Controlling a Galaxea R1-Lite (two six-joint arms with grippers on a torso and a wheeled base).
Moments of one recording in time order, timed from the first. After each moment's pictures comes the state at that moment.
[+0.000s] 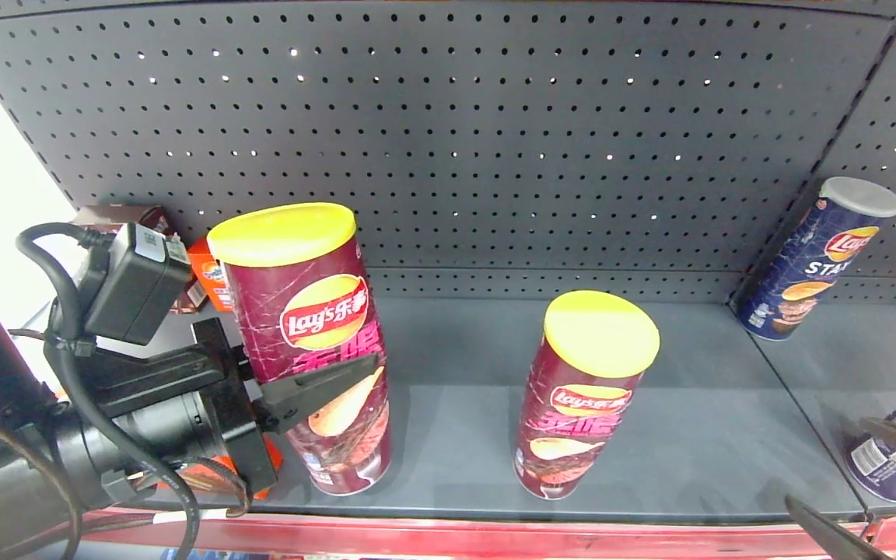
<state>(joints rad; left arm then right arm) -0.49 1.35 -0.49 -0.83 -0.42 0.02 0.40 0.85 -0.05 -0.77 0.06 -0.26</state>
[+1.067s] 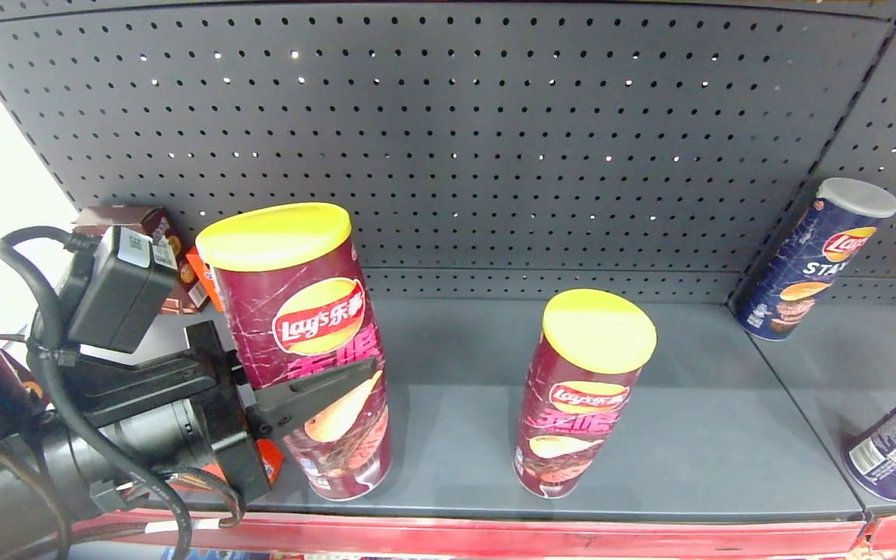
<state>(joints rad) -0.50 1.33 -0.47 -0.84 -0.42 0.02 -0.04 0.09 -0.01 -0.07 -0.26 0.02</state>
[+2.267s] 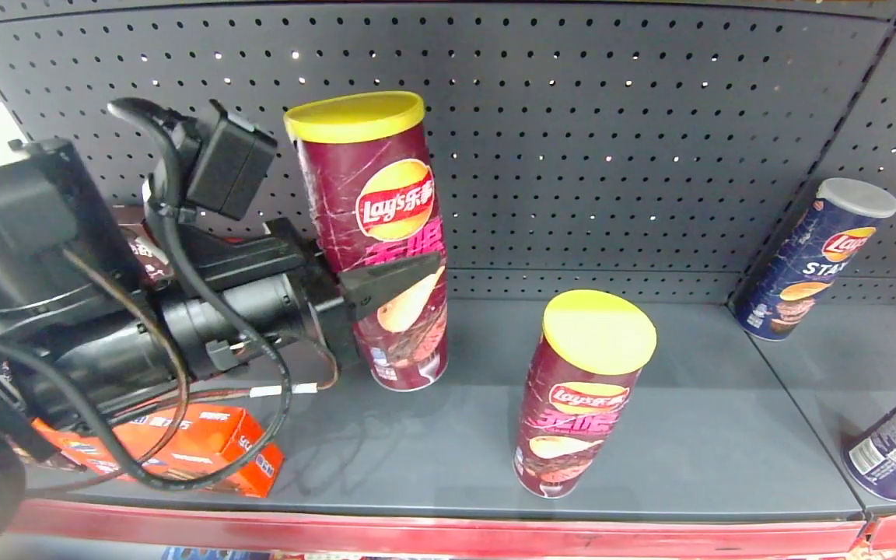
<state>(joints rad) -0.53 1.53 -0.80 -0.83 -0.42 0.06 0.00 0.00 0.00 0.00 0.02 0.00</state>
